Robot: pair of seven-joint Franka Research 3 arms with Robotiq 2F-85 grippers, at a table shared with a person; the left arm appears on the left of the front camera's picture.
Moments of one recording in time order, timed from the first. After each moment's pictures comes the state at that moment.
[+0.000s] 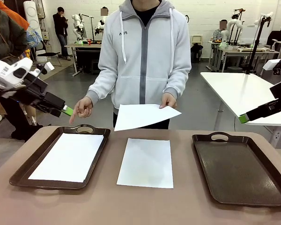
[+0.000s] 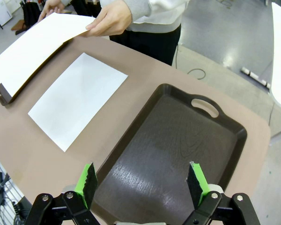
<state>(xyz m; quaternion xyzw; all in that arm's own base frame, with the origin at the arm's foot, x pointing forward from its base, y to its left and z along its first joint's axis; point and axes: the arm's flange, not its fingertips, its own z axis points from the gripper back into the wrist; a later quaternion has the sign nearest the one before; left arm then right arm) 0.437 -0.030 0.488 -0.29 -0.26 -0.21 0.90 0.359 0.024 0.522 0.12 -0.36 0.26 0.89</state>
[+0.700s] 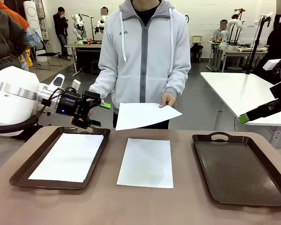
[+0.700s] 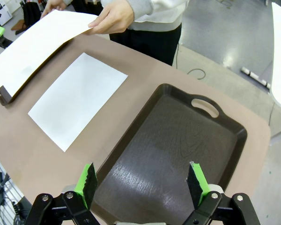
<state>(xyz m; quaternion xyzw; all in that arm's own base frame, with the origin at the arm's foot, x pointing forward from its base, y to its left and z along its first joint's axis) 0.477 -0.124 0.429 -0.52 -0.13 0.02 0.84 0.359 0.024 0.521 0.12 -0.36 0.26 0.89</state>
